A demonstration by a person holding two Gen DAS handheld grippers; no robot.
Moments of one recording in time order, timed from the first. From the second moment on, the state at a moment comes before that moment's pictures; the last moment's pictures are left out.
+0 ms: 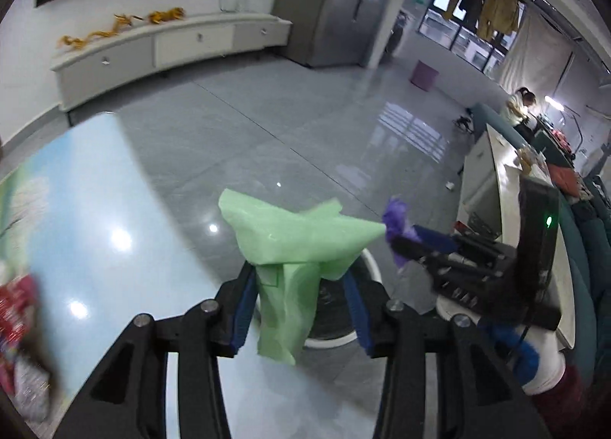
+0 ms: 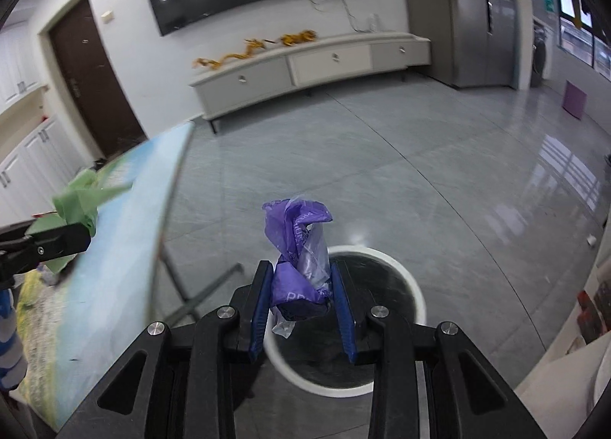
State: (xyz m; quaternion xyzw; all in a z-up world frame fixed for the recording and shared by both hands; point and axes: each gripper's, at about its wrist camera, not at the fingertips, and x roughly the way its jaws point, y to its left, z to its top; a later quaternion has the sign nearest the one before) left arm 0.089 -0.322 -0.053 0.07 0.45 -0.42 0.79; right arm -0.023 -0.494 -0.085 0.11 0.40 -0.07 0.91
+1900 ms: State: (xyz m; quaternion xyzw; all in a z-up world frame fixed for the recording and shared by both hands) left arm 0.089 0.024 -0.060 -0.04 0.38 -0.12 0.91; right arm 0.060 -0.228 -0.012 0.01 0.35 0.14 0.93
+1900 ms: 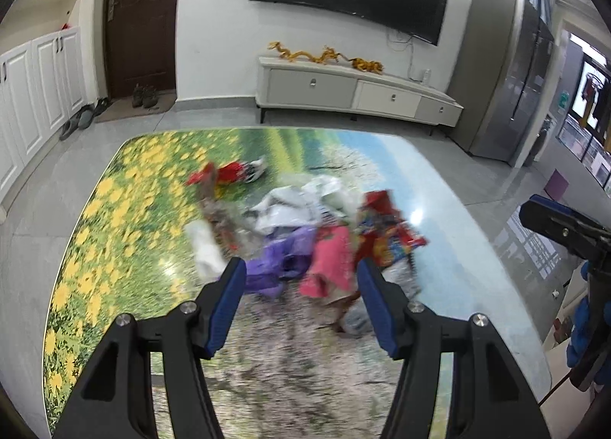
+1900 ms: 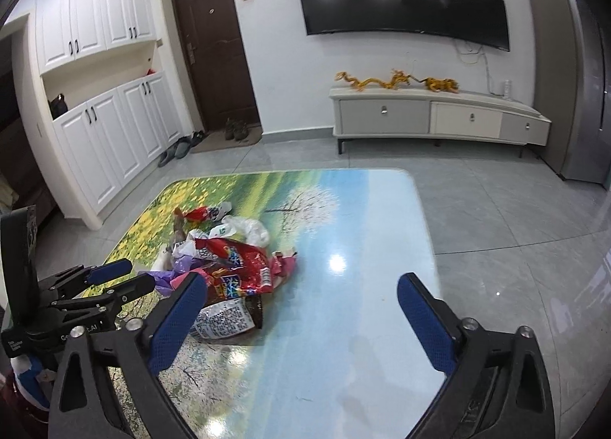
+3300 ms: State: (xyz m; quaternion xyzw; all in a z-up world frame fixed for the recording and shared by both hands) left arm 0.132 -0.008 -0.091 -0.12 0.46 -0.22 0.85; right arm 0.108 -0.213 -0.057 0.04 0.39 0.27 0.88
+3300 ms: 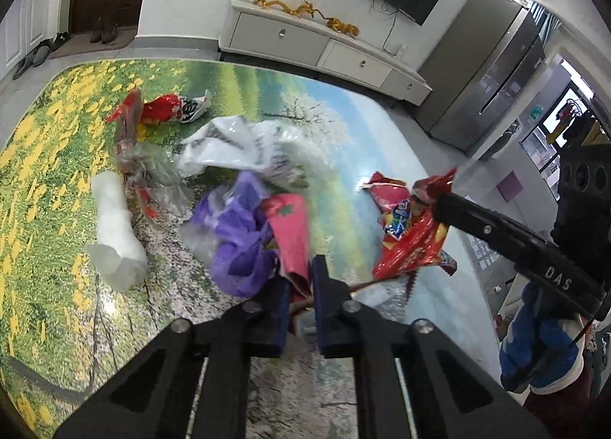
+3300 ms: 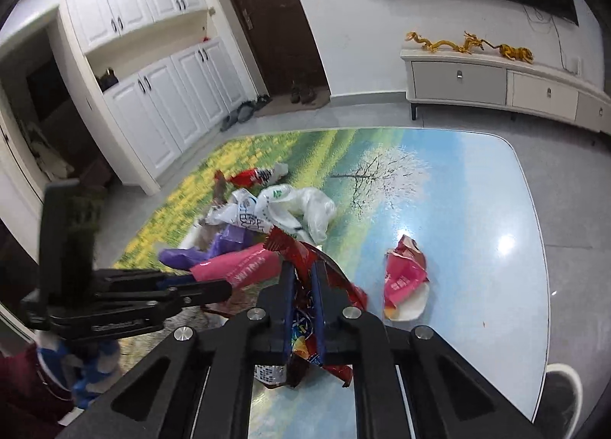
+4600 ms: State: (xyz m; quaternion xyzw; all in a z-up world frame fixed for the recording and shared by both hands) left arm 0.046 -0.020 -0.099 -0.09 0.48 -0.25 0.83; right arm 0.010 -0.302 -0.018 0.11 0.33 0.20 0.91
